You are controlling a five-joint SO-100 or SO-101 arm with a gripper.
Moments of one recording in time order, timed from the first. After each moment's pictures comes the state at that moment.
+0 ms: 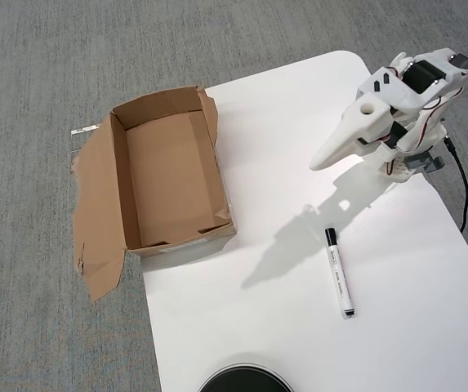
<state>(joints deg) -23.5 161.7 135.7 36.0 183.6</state>
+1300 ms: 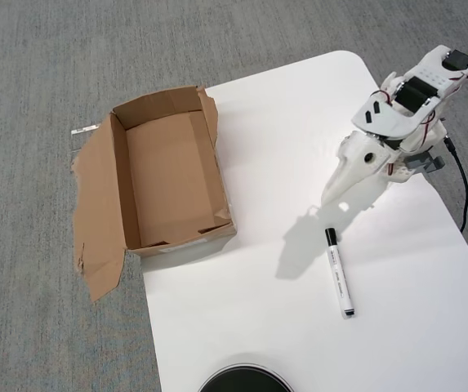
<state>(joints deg) -27.5 160.7 142.0 47.7 149.5</state>
